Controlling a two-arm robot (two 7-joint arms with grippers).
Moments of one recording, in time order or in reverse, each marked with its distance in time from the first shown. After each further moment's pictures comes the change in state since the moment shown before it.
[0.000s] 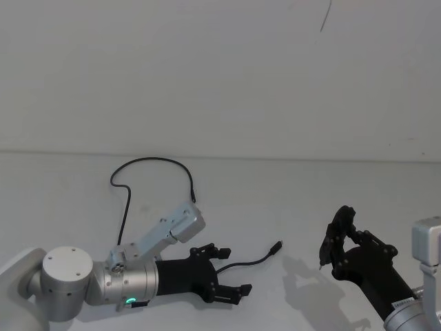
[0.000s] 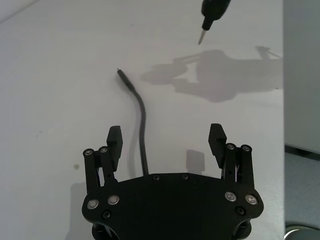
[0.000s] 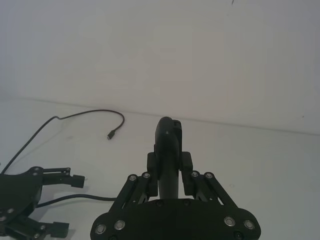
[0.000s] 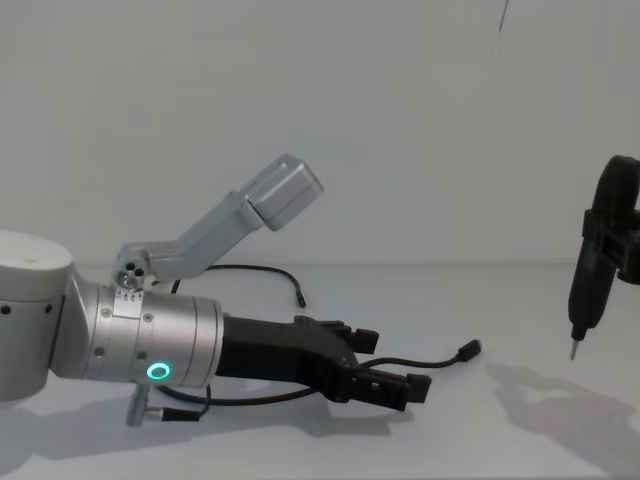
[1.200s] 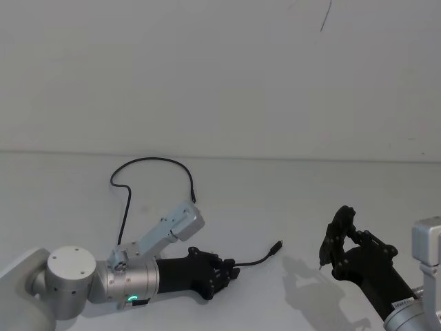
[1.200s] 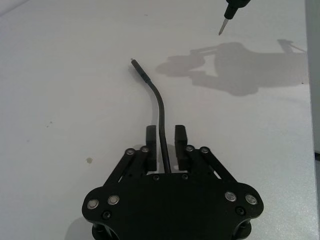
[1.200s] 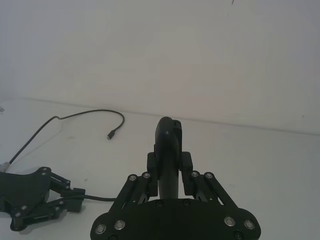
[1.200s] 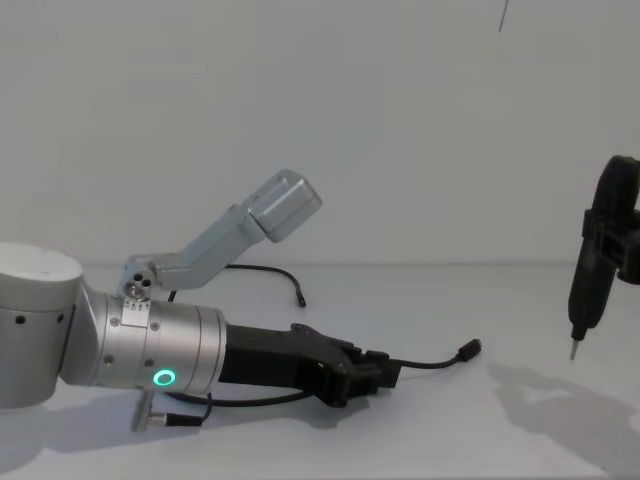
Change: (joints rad) left arm -0.033 -0.045 -0.010 0.112 0.021 -0.034 -0.002; right arm 0.000 0.000 0.000 0.000 0.000 0.000 0.000
